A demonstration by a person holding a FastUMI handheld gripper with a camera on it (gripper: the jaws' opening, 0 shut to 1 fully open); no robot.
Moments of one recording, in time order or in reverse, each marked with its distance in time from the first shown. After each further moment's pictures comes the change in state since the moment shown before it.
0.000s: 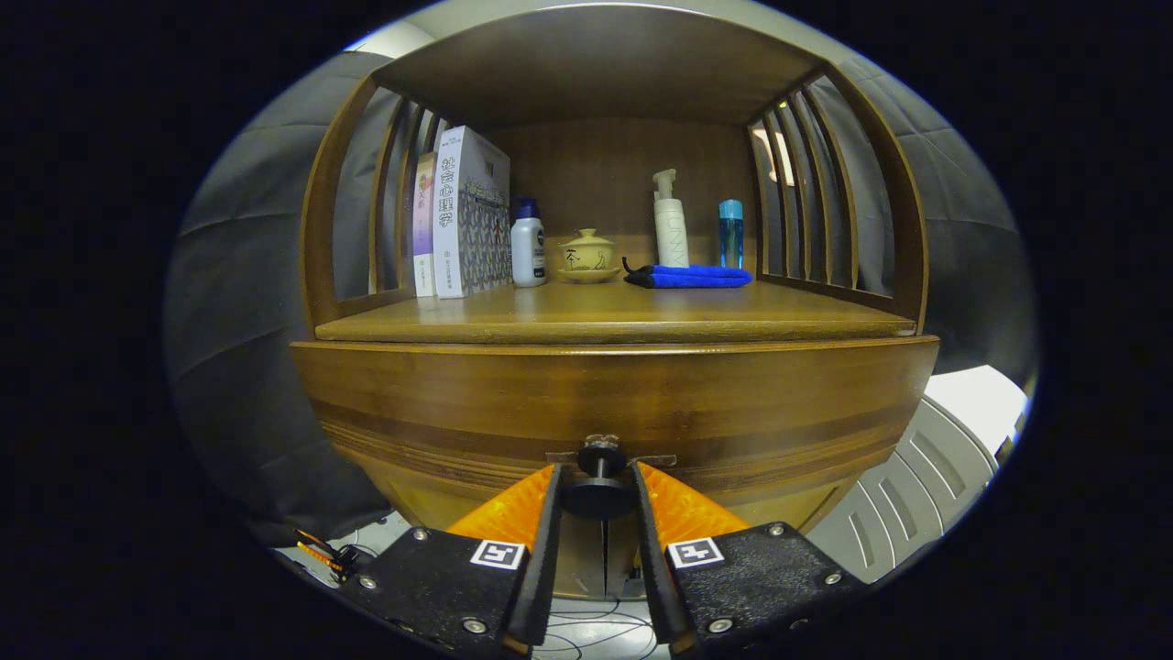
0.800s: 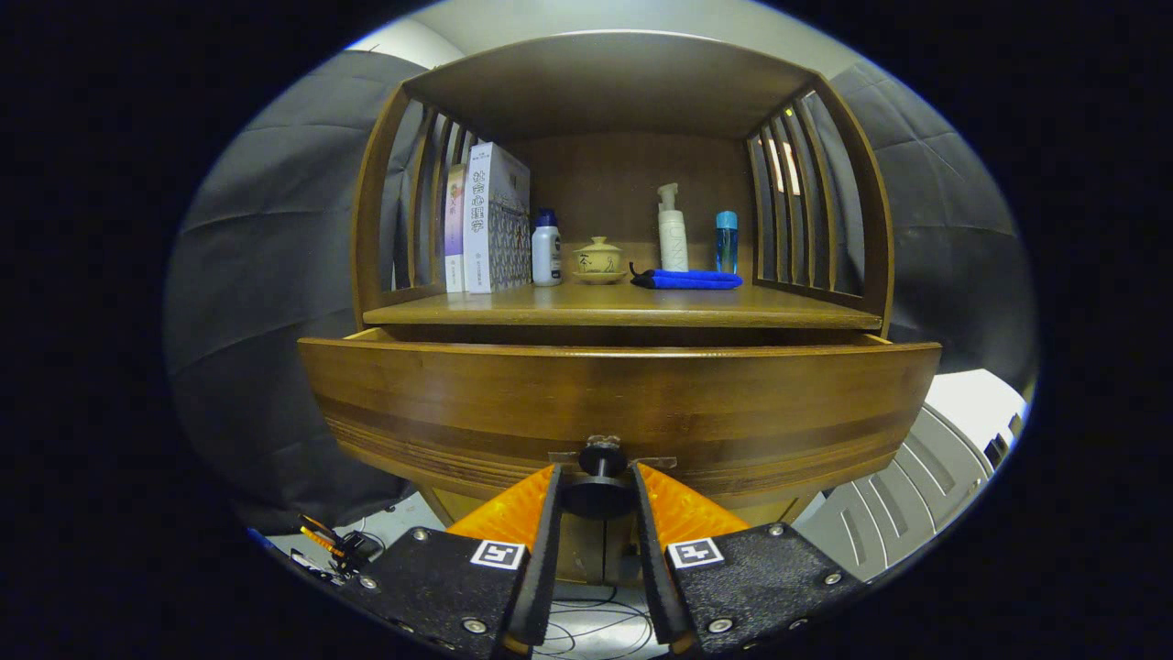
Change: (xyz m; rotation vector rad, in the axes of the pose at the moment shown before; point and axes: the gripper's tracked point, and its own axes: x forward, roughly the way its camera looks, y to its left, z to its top) arm -0.057 0.001 -0.016 -0.025 -0.024 0.035
